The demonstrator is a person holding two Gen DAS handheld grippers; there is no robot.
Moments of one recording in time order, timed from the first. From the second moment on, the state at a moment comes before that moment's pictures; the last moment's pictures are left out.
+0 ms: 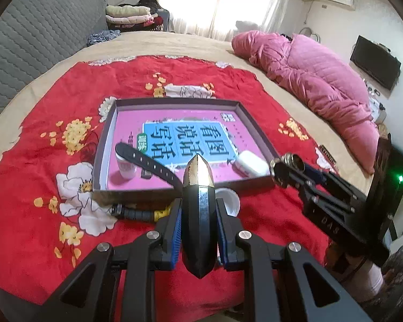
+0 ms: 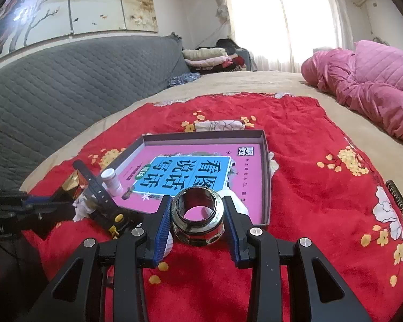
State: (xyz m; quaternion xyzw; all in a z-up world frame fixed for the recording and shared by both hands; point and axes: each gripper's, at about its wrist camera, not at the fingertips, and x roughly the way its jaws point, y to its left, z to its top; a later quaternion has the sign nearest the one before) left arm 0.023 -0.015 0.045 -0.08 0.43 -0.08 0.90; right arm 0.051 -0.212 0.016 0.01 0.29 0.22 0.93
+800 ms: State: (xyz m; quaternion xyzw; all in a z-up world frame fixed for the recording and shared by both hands) left arm 0.071 -0.007 0.048 -0.12 0.40 -0.07 0.91; right arm 0.062 -0.215 0.022 0.01 0.26 0.20 0.94
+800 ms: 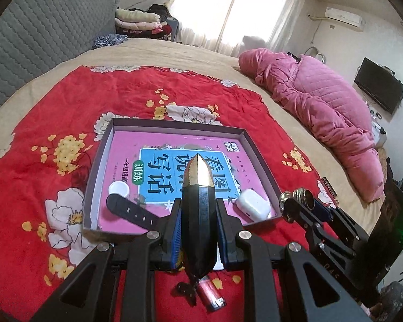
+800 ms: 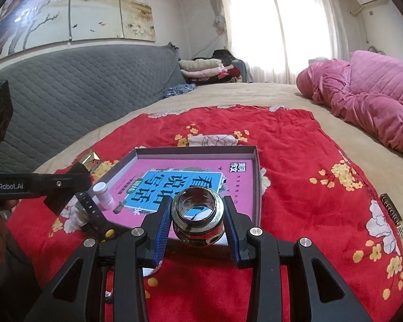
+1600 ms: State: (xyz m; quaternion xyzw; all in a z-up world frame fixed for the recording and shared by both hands) left arm 0.116 -0.025 0.010 -0.10 0.44 -0.05 0.89; right arm 0.087 -0.217 0.015 0.00 0.26 0.20 0.95
